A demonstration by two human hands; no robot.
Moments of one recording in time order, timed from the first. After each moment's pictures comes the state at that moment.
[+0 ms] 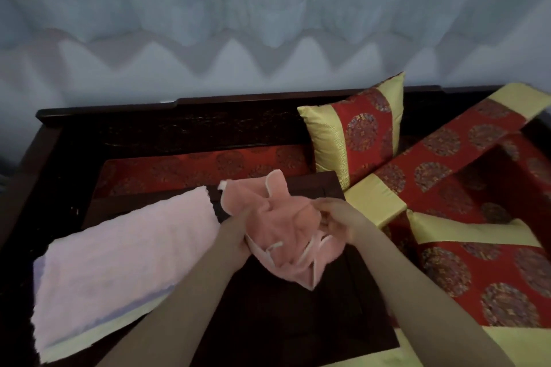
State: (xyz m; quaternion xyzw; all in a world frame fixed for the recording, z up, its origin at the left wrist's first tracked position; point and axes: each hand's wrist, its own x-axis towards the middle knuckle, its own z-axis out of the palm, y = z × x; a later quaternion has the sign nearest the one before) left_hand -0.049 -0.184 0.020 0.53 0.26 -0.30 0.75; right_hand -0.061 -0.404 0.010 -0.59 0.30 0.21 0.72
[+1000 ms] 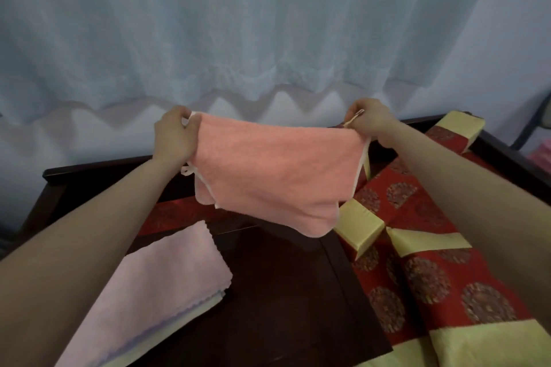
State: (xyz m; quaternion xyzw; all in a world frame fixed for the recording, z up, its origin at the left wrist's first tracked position) left_hand 0.052 -0.138 0.229 0.90 -0.03 0.17 0.41; right_hand -0.012 -0.482 0.244 -0.91 0.23 -0.10 0.34
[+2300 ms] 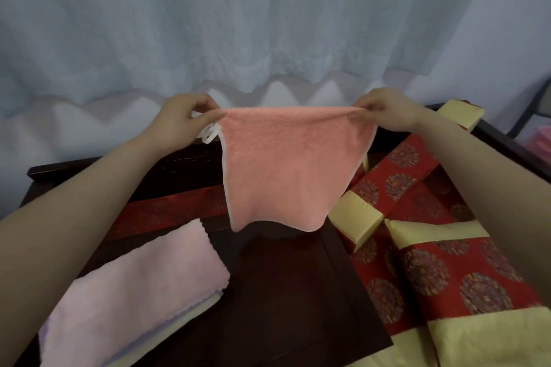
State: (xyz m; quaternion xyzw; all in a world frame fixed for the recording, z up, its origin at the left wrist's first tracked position) left_hand 0.069 -0.144 0.246 0.88 -0.30 0.06 0.36; right_hand -0.014 -0.531 0.250 -0.99 -0.05 -0.06 0.14
